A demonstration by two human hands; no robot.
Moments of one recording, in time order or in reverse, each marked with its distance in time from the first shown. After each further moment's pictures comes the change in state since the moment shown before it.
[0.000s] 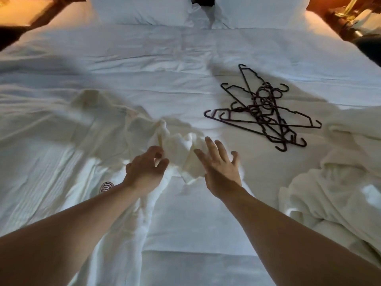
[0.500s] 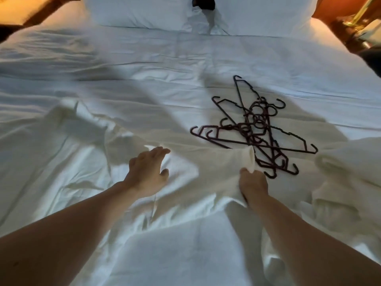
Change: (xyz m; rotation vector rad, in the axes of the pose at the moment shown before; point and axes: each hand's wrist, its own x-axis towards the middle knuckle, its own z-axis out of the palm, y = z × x) left_hand 0.074 0.062 0.033 0.292 -0.092 0.135; right_hand 0.046 0.136 -0.020 0.975 -0.017 1.112
